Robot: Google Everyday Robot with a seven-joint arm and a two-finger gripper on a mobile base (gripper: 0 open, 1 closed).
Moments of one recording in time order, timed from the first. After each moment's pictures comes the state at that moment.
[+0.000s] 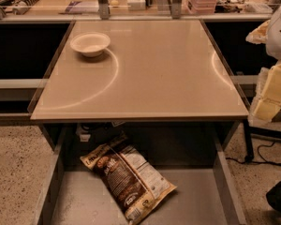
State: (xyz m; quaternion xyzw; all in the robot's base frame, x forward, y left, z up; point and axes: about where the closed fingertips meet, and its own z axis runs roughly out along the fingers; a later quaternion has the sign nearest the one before) arm 0.438 -0.217 0.976 -0.60 0.78 -0.03 0.16
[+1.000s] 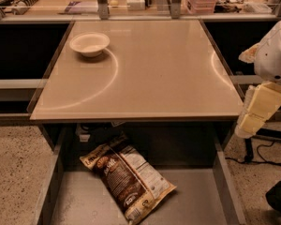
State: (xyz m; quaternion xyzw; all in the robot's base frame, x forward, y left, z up) arm 0.441 -0.213 0.934 -0.58 0.79 0.00 0.17
